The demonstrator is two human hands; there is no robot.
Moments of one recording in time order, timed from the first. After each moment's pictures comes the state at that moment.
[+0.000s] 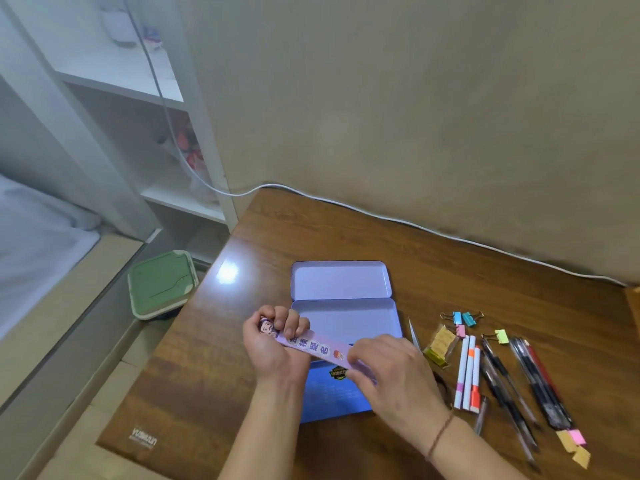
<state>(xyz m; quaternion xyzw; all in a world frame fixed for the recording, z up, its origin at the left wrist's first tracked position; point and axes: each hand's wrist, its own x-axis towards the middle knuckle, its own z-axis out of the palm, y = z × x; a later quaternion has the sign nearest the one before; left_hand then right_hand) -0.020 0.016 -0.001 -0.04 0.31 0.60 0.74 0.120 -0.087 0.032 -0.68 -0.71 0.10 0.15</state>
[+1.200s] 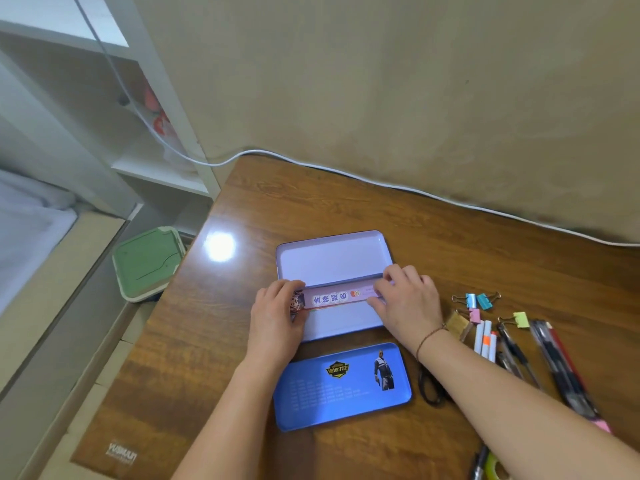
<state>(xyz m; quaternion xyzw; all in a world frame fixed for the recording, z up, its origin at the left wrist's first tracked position) -0.024 0.062 -0.081 0.78 0.53 0.20 0.27 0.197 0.003 -0.052 -0.77 -0.64 0.02 -0.02</state>
